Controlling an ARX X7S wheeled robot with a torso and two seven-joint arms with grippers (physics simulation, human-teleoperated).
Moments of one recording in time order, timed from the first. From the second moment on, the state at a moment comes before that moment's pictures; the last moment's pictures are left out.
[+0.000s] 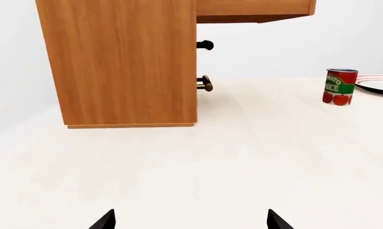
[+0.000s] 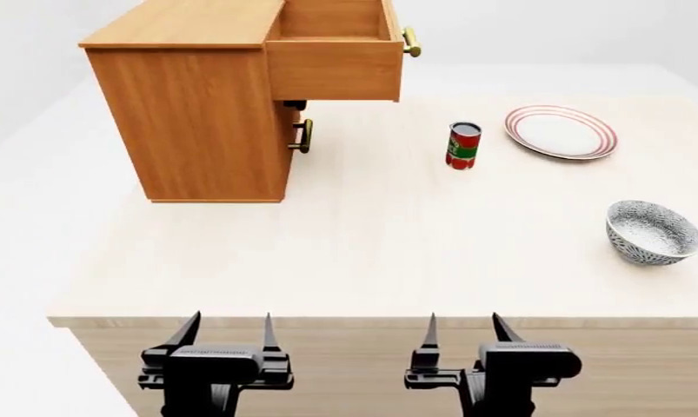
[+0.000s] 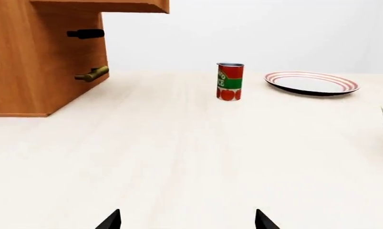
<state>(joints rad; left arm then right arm) 0.00 -0.11 0.14 0.01 -0.10 0.00 -0.13 0.02 0.10 -0.13 0.00 0.10 0.03 0.14</state>
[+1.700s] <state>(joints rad) -0.48 -0.60 -0.14 1.04 -1.20 -0.90 -0.73 1.12 0.32 -0.18 0.06 0.22 1.04 0.01</state>
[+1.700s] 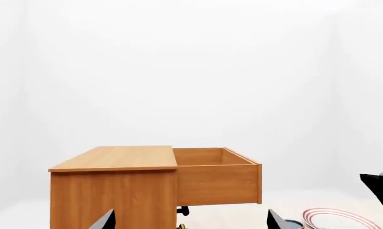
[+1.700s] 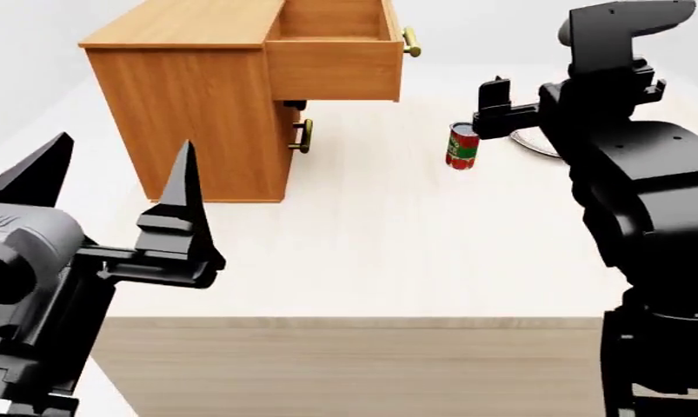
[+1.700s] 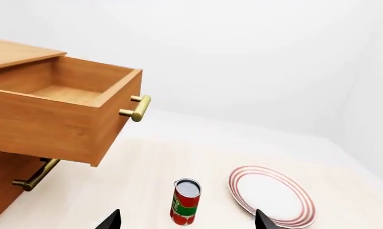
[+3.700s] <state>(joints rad) -0.86 -0.59 -0.36 1.03 -1.91 -1.18 -1.15 1.58 0.25 -0.36 0.80 0.13 0.83 -0.16</state>
